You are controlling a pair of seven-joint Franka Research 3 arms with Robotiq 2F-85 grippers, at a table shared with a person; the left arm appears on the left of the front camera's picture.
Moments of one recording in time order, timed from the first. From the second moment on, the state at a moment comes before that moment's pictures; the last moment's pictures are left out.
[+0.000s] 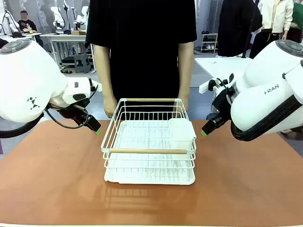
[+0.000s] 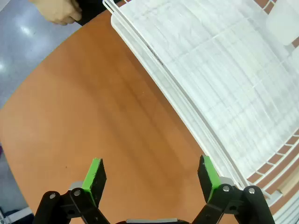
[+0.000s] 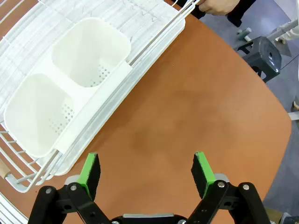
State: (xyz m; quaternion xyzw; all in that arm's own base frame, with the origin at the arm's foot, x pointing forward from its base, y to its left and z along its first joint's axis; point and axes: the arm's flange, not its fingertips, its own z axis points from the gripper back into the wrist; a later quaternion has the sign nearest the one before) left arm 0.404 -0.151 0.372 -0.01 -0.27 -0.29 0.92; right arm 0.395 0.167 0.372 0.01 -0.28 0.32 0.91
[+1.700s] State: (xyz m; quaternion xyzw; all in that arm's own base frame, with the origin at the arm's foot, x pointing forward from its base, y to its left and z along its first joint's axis) left arm 0.404 -0.151 0.372 -0.01 -0.27 -0.29 0.92; right arm 0.395 0.166 0.372 0.01 -0.28 0.32 0.91
